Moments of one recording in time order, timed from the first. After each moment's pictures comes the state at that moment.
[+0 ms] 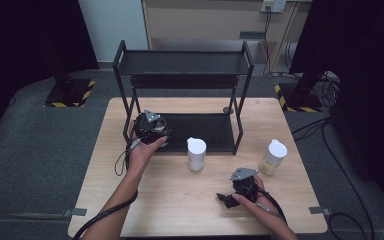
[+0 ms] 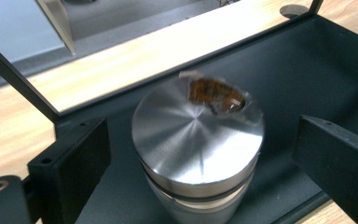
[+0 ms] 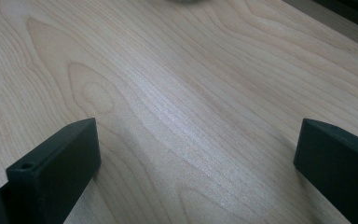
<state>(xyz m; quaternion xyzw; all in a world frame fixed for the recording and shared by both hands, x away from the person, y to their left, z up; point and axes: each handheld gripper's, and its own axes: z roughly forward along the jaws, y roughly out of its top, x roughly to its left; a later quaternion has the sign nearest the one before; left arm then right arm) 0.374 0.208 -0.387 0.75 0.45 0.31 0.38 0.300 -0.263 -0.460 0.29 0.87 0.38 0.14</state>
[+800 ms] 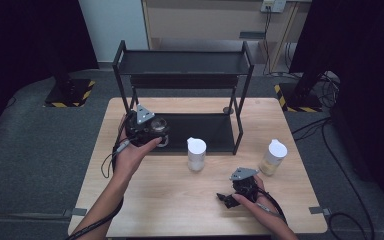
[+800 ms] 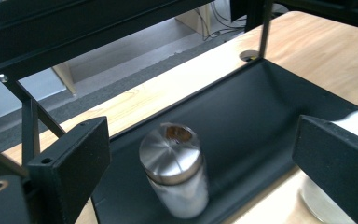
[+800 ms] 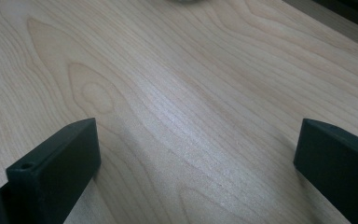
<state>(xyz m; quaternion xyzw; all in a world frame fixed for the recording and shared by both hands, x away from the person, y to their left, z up) 0.308 0.229 -0.330 0.76 0.38 0.32 0.42 0.300 -0.263 -0.460 0.29 0.87 0.38 0.14</state>
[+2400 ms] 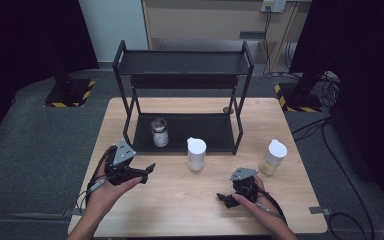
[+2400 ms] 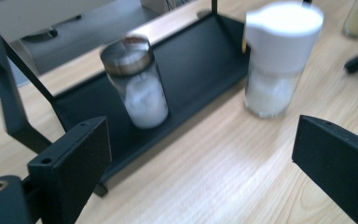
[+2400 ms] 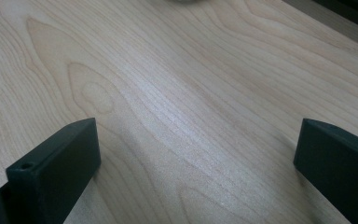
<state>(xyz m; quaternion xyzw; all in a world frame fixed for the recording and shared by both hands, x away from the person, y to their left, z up) 0.238 0.279 -0.375 0.80 0.34 0.28 0.41 0.299 -0.263 -0.460 0.29 0.87 0.38 0.14</state>
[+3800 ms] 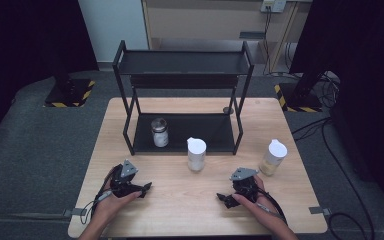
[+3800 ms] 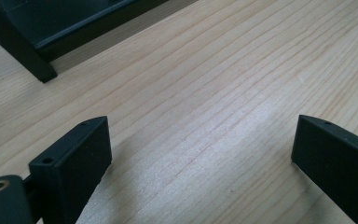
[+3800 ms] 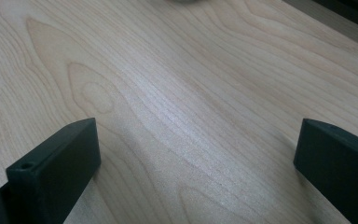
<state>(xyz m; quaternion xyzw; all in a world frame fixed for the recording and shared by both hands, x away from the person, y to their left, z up) 0.269 0.295 -0.461 0.81 0.40 0.21 0.36 0.299 -0.263 -0.460 0.29 0.87 0.38 0.14</state>
